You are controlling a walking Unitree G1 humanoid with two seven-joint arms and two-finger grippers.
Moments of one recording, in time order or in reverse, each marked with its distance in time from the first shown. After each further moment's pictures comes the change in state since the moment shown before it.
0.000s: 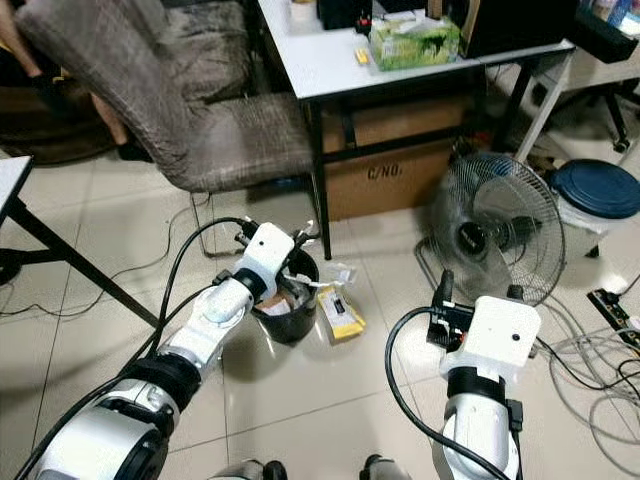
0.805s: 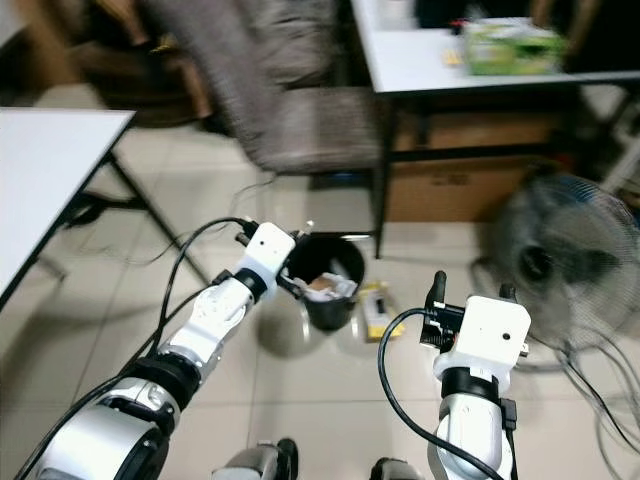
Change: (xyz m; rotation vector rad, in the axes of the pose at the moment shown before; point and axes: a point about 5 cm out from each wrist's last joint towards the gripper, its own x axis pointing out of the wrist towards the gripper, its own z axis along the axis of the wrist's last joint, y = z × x) left arm 0.001 -0.004 -0.001 -0.009 0.009 -0.033; right arm -0.001 0.007 -0.002 -0.020 0.003 0.032
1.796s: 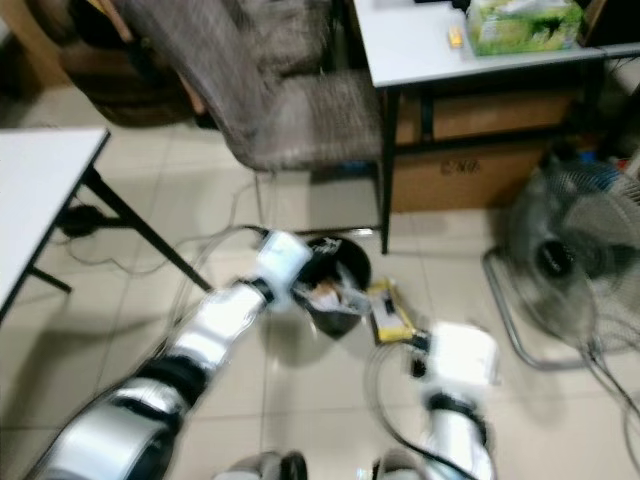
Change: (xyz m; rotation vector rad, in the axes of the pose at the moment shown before) left arm 0.007 -0.031 0.003 -0.068 0.002 -0.184; right arm -0.011 -0.009 -0.066 -0.027 0.249 -0.026
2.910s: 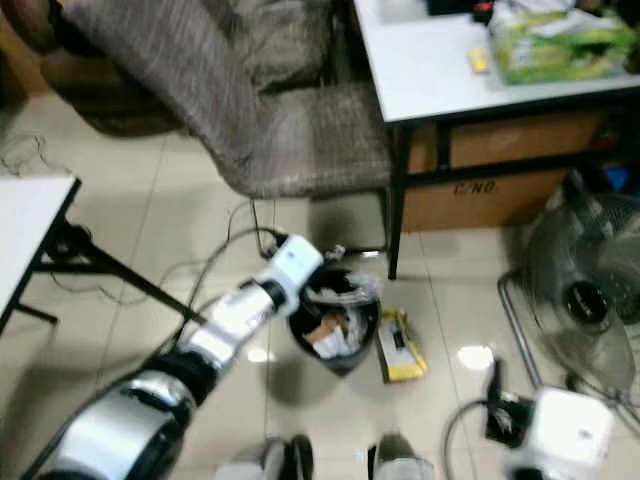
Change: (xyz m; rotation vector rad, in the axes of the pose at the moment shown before) left arm -0.003 0.011 -0.010 0.041 0.083 0.045; right arm -0.053 -0.056 0.020 -0.024 -0.049 0.003
